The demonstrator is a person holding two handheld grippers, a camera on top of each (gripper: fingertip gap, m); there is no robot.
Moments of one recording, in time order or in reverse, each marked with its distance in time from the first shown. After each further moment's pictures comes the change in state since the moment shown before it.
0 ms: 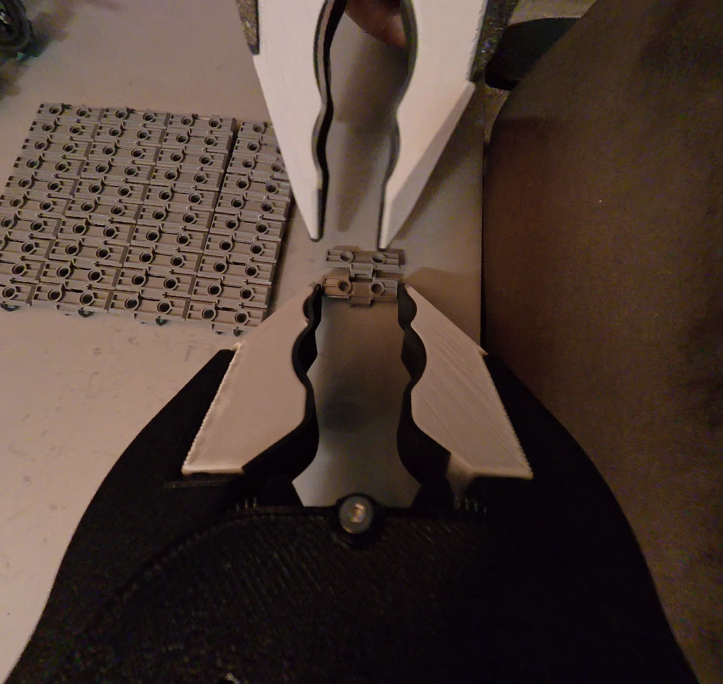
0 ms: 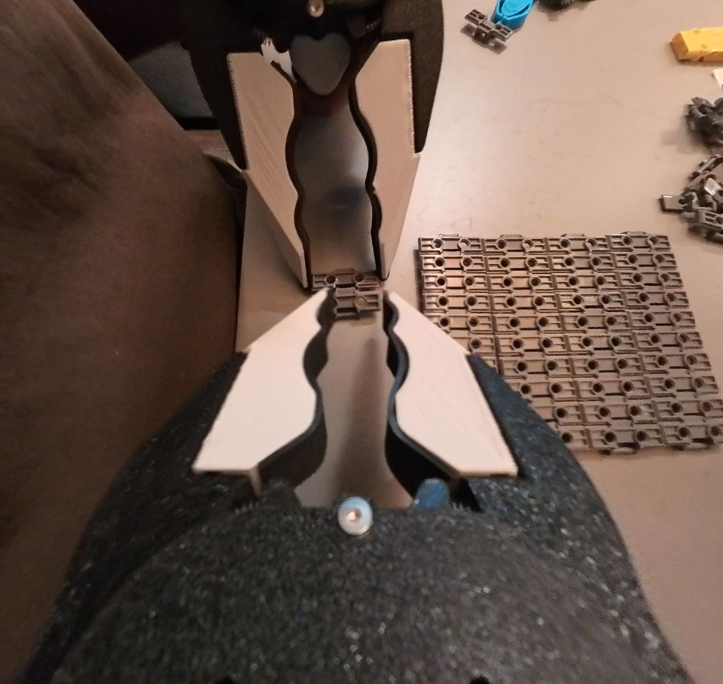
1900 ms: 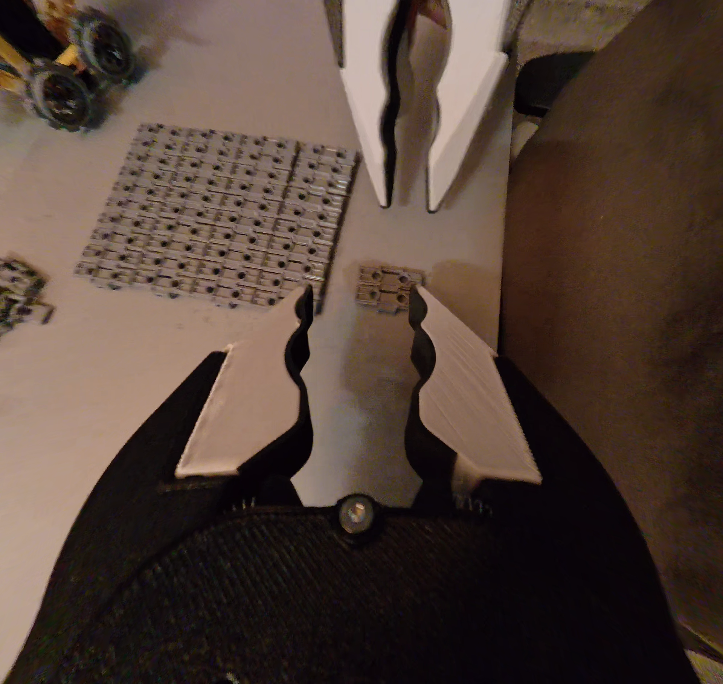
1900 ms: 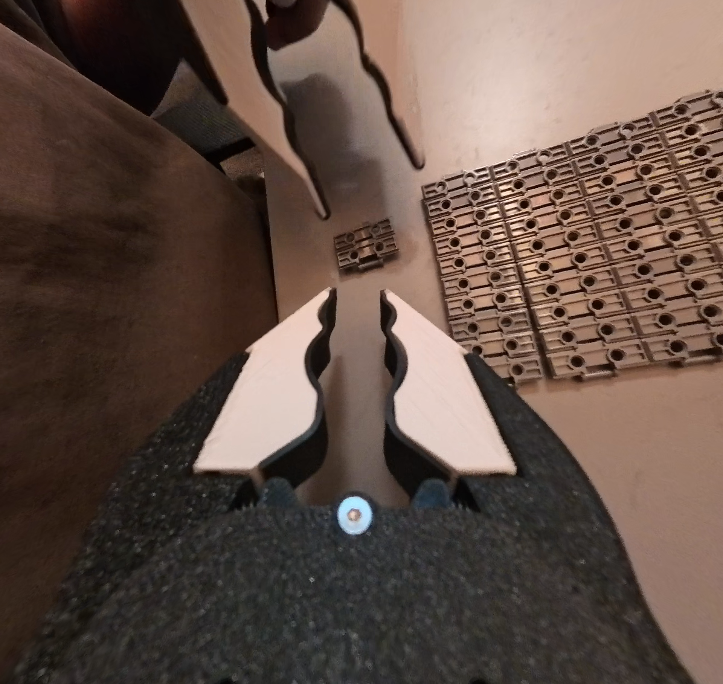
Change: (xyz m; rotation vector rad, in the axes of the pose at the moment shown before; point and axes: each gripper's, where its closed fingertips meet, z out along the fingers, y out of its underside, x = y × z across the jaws) left arm -0.021 -0.013 -0.028 0.022 -0.074 -0.028; right arm -0.005 0.011 -0.021 -0.049 -0.115 0.318
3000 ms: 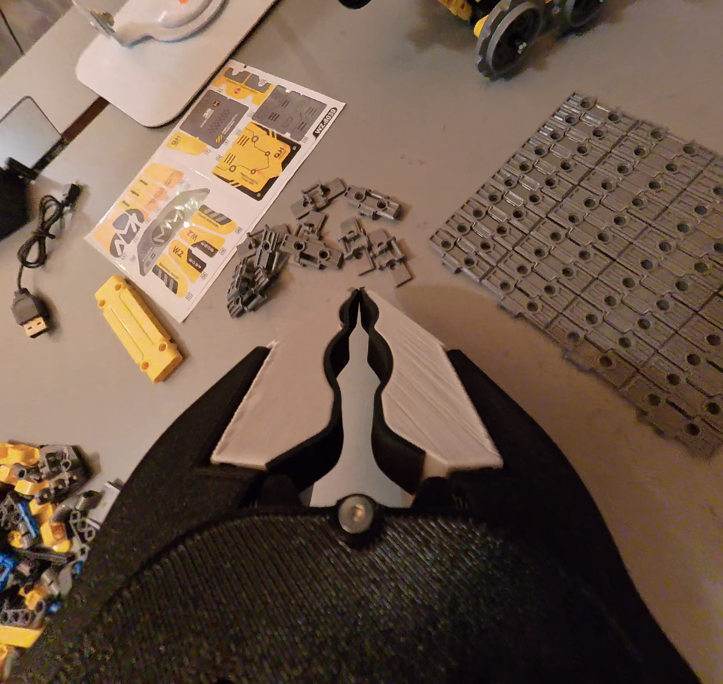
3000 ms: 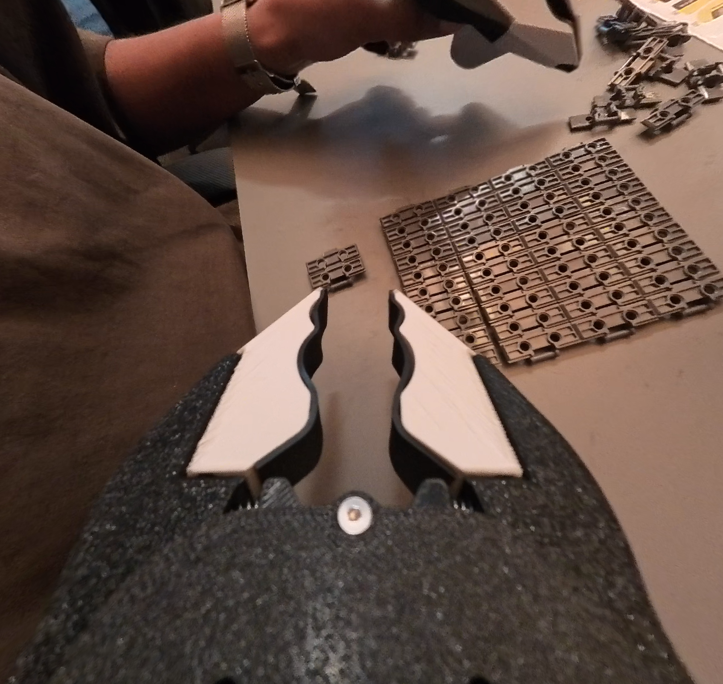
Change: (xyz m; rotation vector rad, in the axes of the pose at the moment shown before) left arm -0.186 0.027 -0.012 -0.098 -0.583 -0.273; right arm 0.014 -0.011 -0.016 0.181 0.118 0.005
